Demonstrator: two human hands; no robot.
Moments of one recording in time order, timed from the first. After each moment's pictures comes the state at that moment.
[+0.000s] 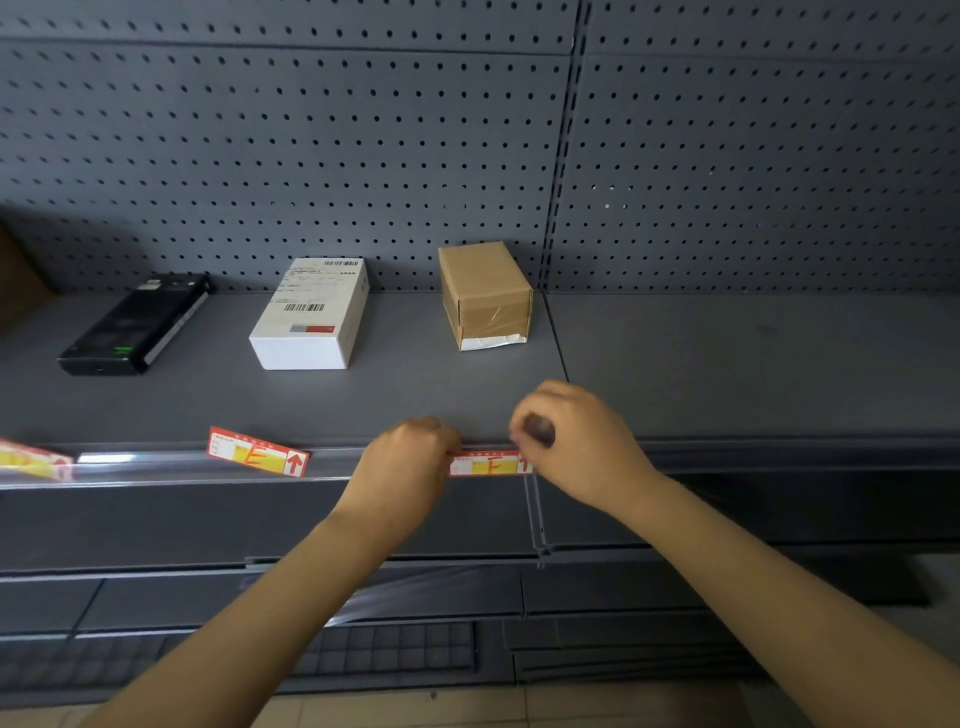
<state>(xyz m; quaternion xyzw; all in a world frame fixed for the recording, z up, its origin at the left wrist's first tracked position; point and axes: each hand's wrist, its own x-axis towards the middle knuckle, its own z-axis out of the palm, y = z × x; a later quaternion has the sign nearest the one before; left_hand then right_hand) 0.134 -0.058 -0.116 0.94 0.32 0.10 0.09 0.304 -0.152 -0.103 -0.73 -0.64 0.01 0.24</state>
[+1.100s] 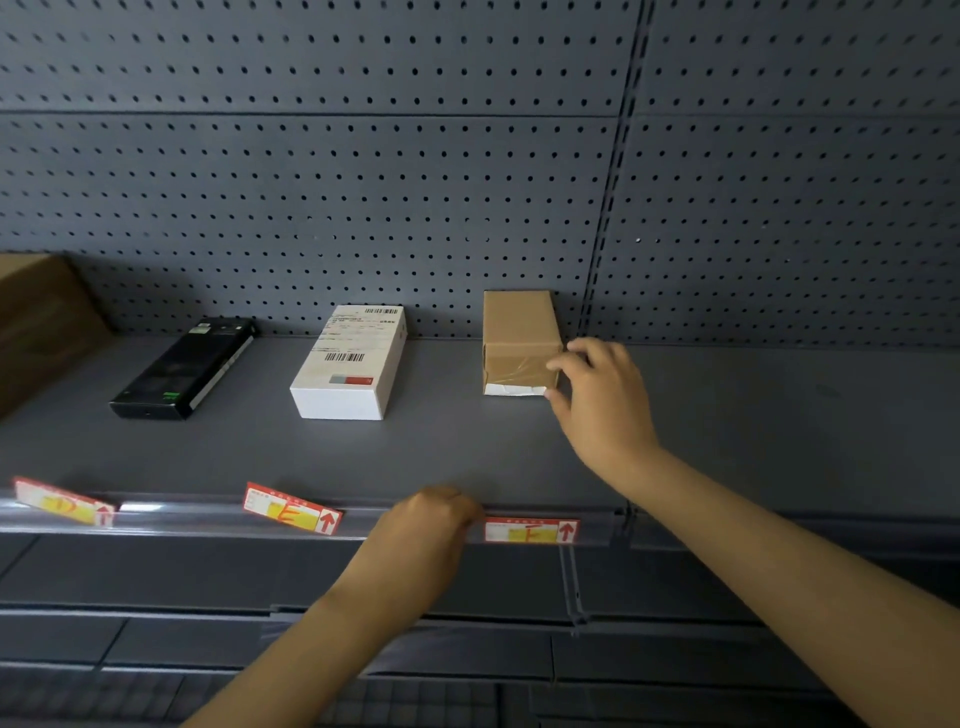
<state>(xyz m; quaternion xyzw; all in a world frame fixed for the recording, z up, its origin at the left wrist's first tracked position) 0.117 -0.043 -0.119 0.93 0.31 0.10 0.14 0.335 -0.066 -0.088 -0.78 -0.55 -0.14 0.25</state>
